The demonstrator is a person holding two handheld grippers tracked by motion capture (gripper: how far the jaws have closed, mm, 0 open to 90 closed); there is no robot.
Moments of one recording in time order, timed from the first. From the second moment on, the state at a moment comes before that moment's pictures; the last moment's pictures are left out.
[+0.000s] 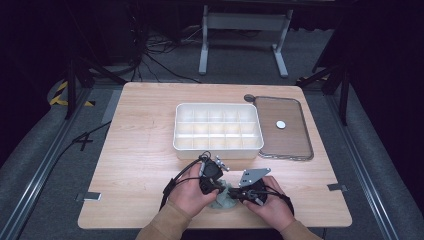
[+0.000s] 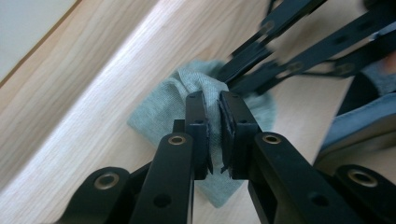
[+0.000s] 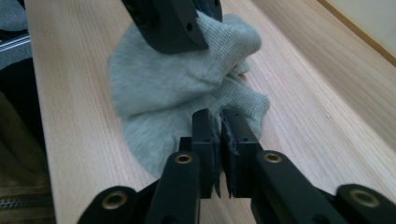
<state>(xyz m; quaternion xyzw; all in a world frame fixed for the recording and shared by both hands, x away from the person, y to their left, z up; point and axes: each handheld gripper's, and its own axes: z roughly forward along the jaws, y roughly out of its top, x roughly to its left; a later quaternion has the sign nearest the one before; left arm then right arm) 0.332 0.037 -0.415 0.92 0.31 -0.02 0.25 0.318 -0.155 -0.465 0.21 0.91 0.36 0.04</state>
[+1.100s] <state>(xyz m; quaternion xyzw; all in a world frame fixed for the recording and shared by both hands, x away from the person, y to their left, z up) 0.318 0.033 -0.429 0.93 0.29 -0.06 0.24 0.323 -0.201 -0.423 0.25 0.87 0.41 0.08</state>
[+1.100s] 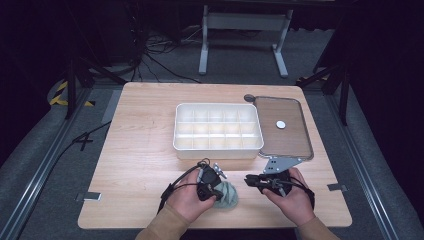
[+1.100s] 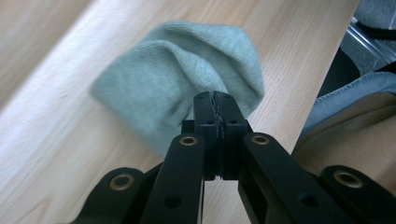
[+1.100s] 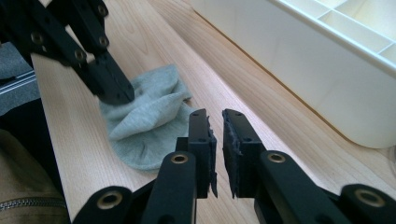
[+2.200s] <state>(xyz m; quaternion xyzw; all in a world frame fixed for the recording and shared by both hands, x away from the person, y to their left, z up) 0.328 0.047 -0.432 0.90 0.31 -0.01 0.31 0.316 -0.144 -0.458 0.21 0.91 0.36 0.04</state>
